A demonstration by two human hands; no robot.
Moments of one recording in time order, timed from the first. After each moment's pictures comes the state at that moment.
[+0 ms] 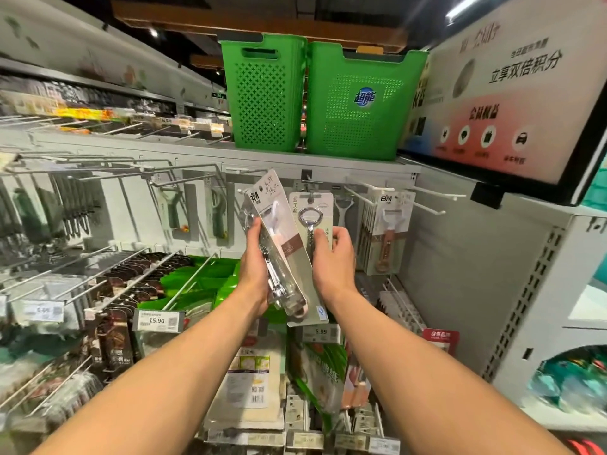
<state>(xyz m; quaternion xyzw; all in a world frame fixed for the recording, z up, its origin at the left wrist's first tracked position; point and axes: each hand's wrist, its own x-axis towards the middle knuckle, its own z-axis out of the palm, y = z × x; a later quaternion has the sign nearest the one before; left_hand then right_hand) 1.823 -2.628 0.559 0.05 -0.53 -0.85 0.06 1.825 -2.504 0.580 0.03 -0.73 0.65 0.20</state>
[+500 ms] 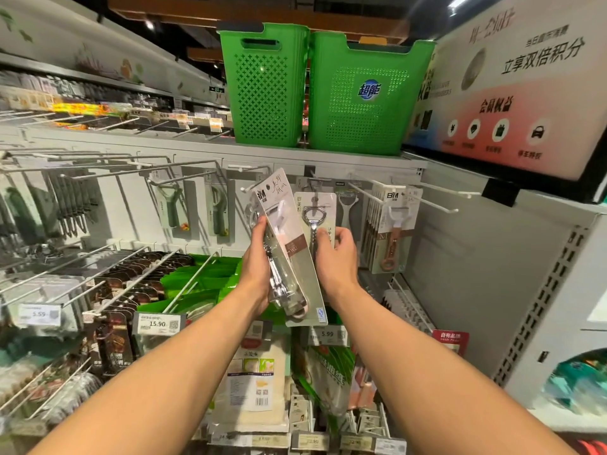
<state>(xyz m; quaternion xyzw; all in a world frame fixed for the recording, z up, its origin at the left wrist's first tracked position) 1.797 -2.640 0.551 0.02 -0.55 -0.83 0.04 1.797 -2.511 0.571 0.01 -0.73 0.65 0.19</state>
